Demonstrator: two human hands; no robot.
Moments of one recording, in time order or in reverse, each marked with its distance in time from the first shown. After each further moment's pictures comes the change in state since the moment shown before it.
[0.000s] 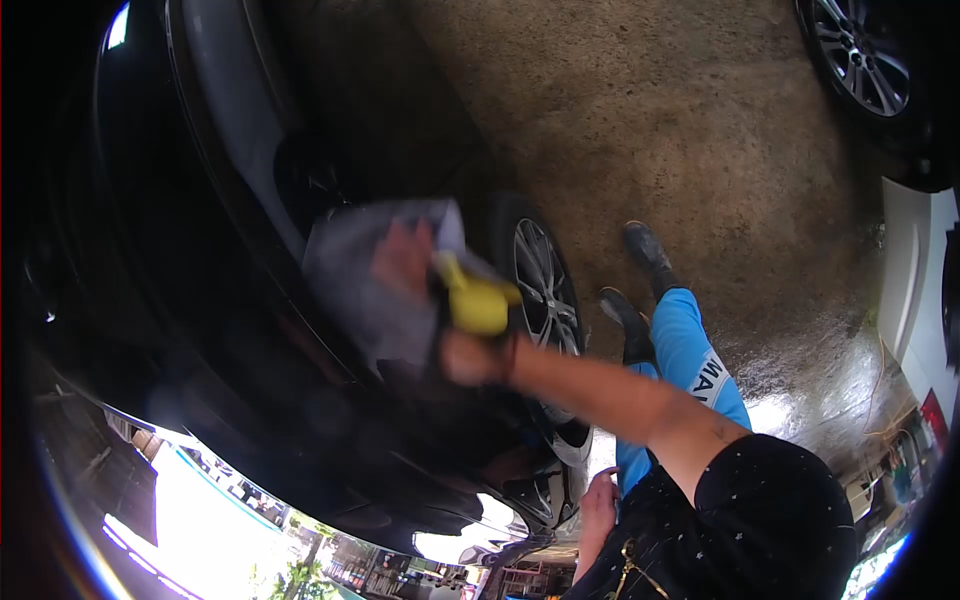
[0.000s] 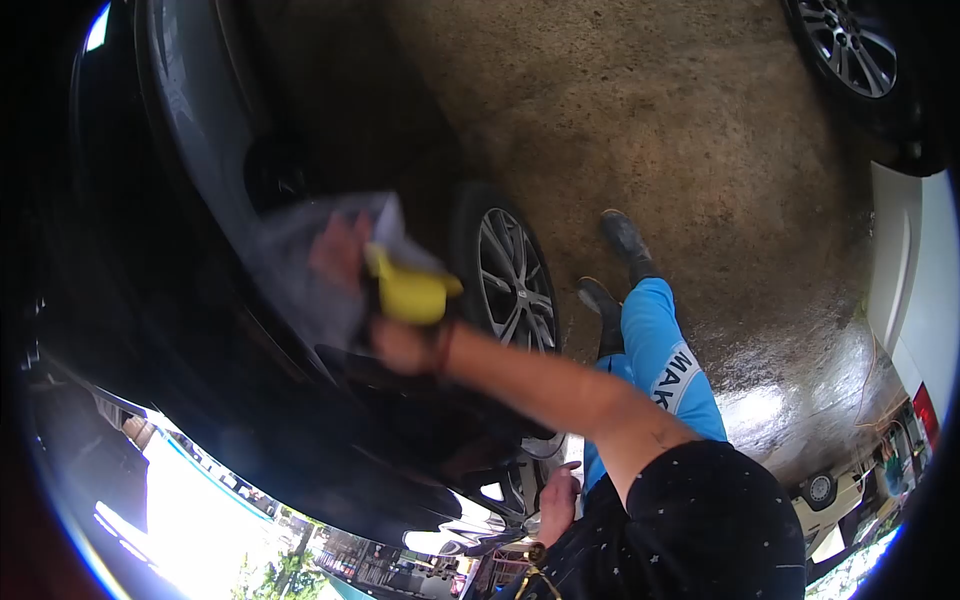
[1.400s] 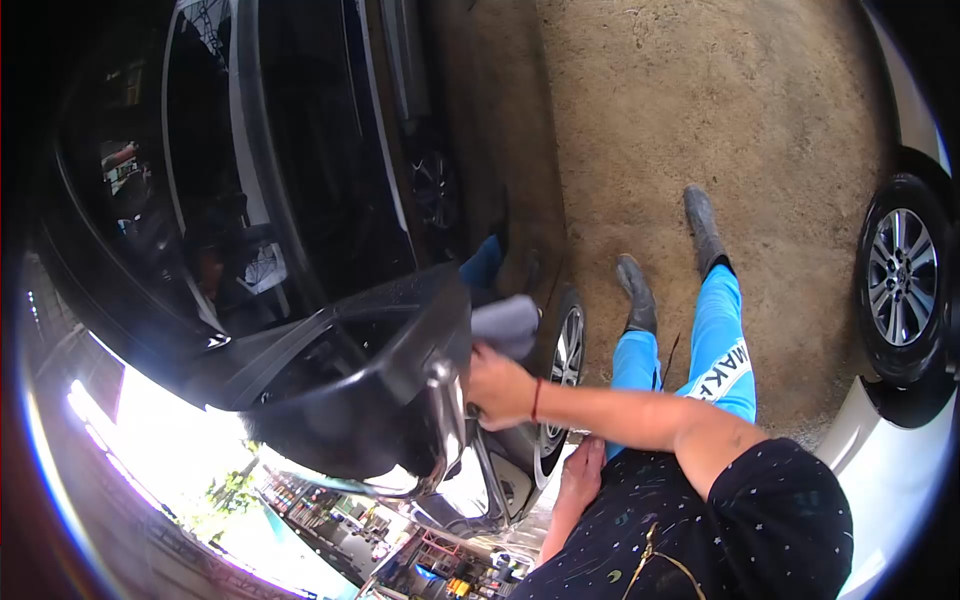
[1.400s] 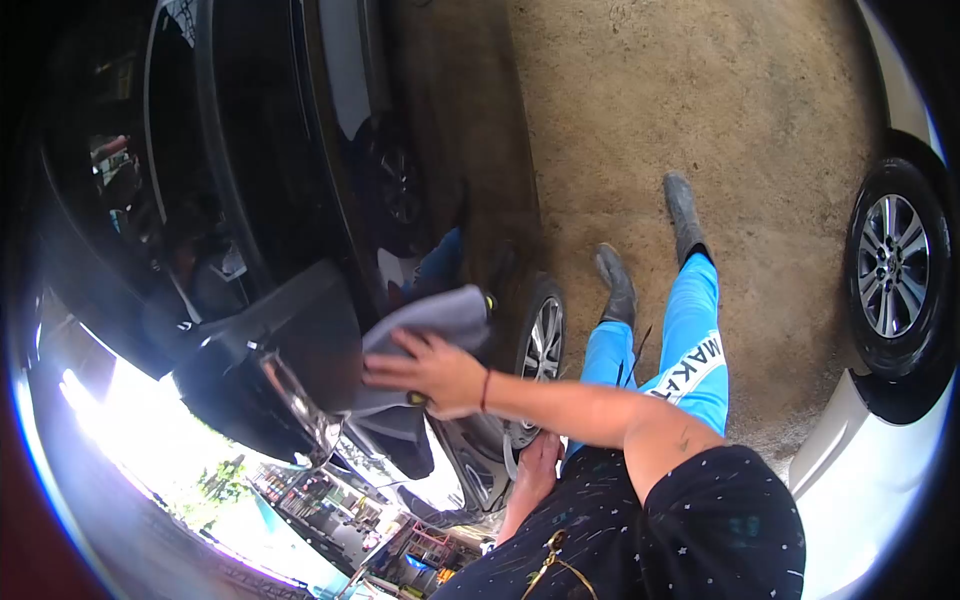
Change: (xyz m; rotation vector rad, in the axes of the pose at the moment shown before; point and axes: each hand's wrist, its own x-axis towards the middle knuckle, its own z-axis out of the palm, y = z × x) left_hand 0.050 0.410 -0.051 -0.028 0.112 0.171; right_hand 0.223 -0.141 0.044 -0.732 -0.816 -0.285
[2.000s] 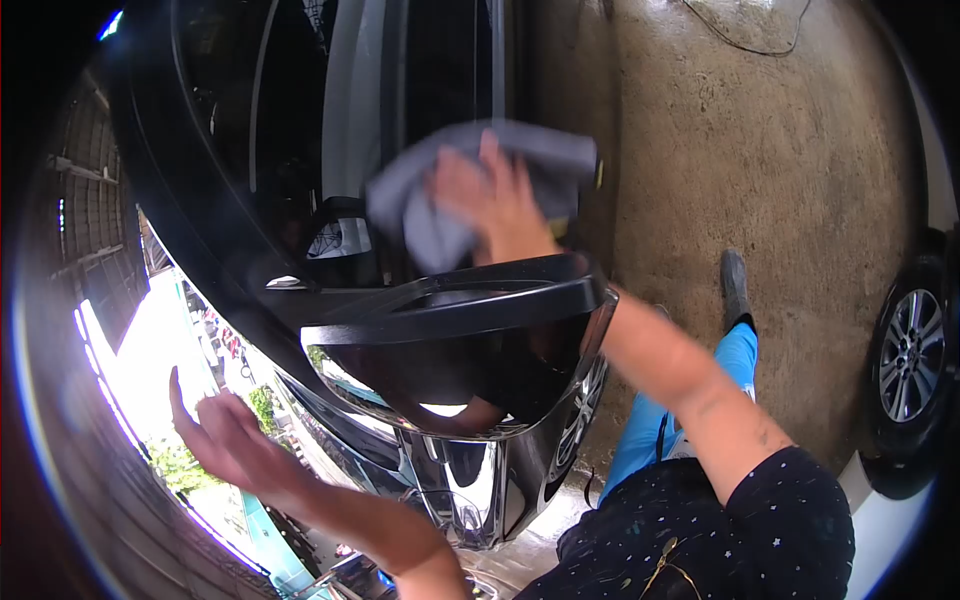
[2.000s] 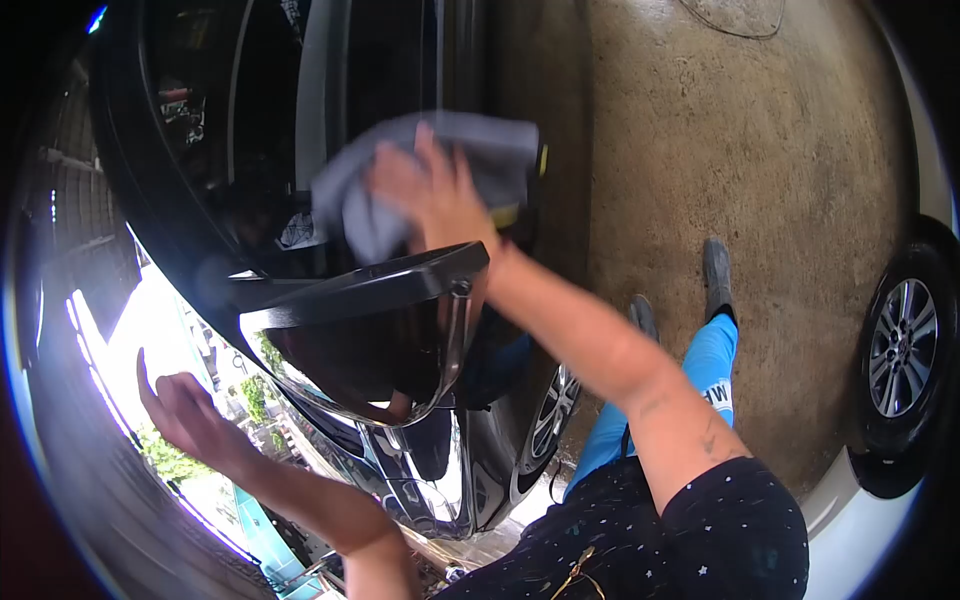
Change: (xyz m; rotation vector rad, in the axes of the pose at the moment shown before) left_hand -0.080 0.282 -0.315 0.327 1.479 0.848; right_hand 0.168 0.055 -0.106 -0.452 0.523 -0.021
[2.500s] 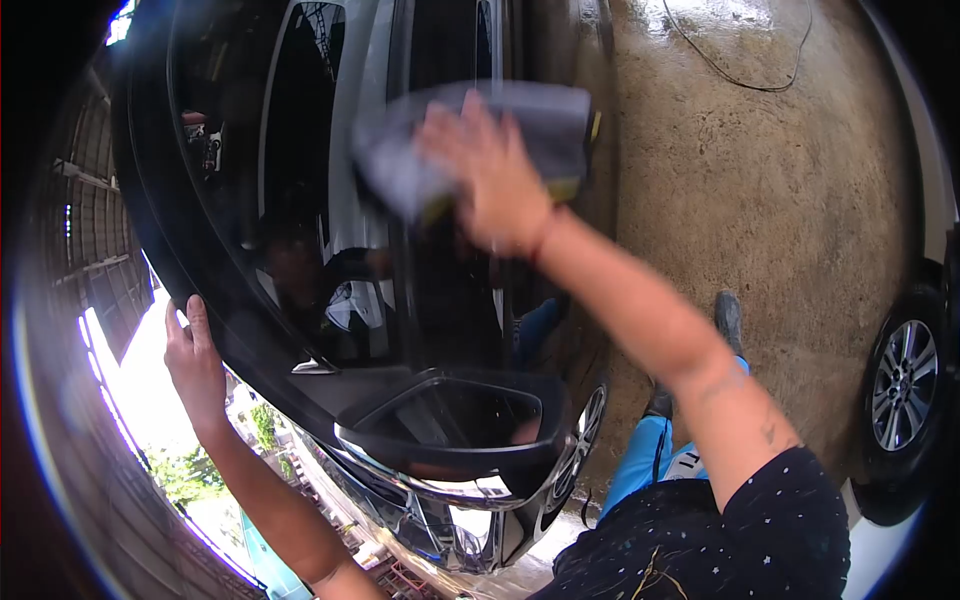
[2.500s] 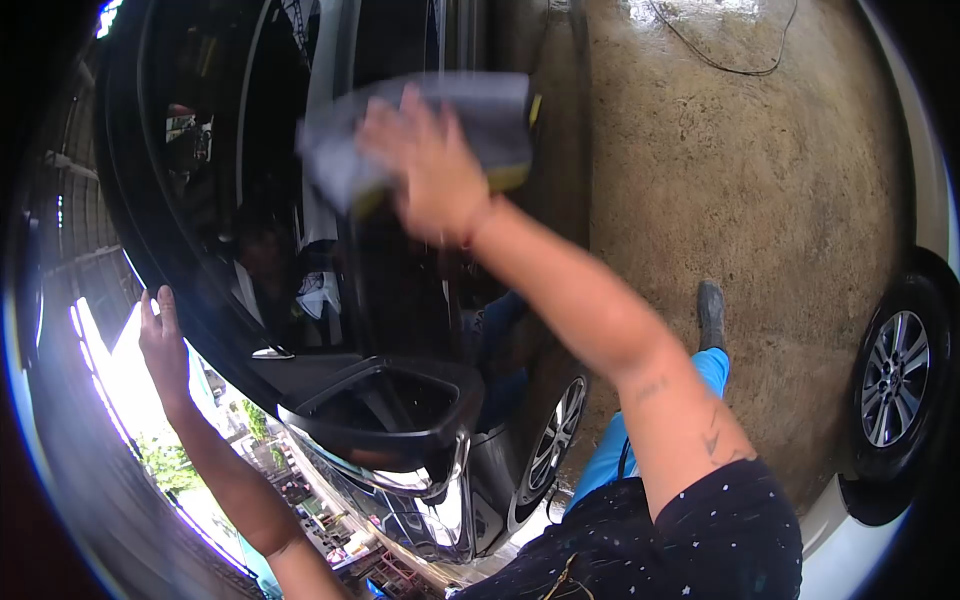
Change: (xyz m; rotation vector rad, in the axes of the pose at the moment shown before) left_hand 0.177 -0.017 0.069 0.701 -0.363 -0.057; right_hand 0.142 0.080 -0.036 0.026 -0.069 -0.031
